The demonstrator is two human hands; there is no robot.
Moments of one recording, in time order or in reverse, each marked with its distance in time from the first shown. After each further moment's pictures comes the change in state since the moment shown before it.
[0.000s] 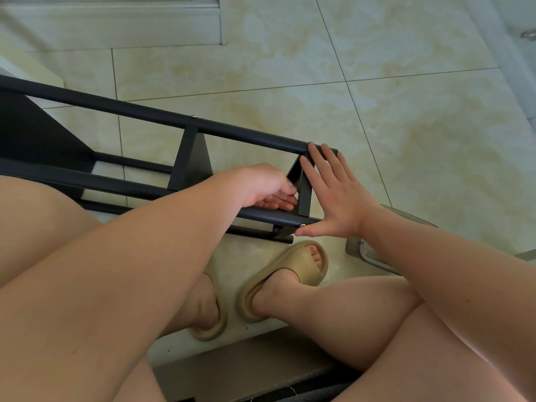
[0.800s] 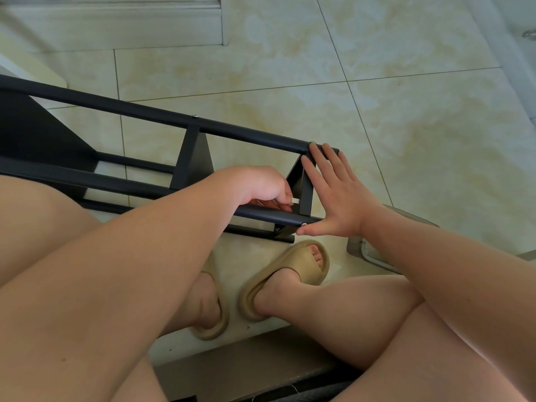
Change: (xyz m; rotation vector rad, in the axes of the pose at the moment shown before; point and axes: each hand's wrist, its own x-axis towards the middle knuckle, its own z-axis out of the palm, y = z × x) left_hand -0.009 0.003 -0.003 0.536 -0.028 0.064; right_hand 0.000 0.000 0.000 0.014 0.013 -0.005
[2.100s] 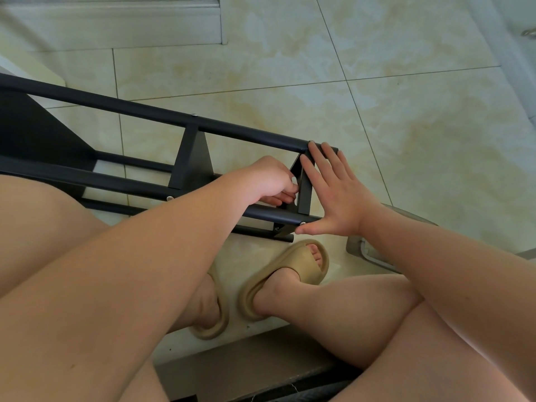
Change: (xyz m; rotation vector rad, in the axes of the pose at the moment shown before) left_hand 0.009 0.004 0.006 -0.462 0.172 0.015; right_hand 0.001 -0.001 0.001 0.001 -0.005 0.006
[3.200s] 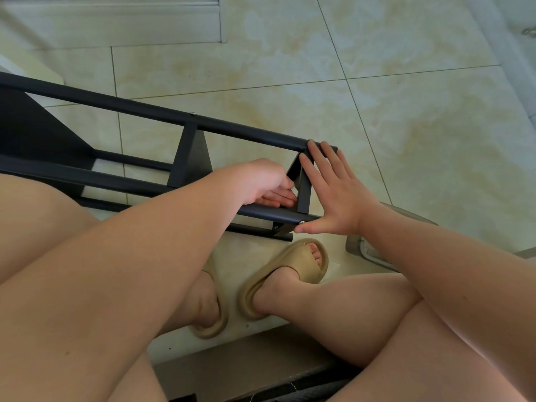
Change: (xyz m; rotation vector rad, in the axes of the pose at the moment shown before) left_hand 0.005 -0.007 -0.005 -0.150 -0.095 -0.130; right_hand -0.001 0.000 -0.001 0.002 0.005 -0.001
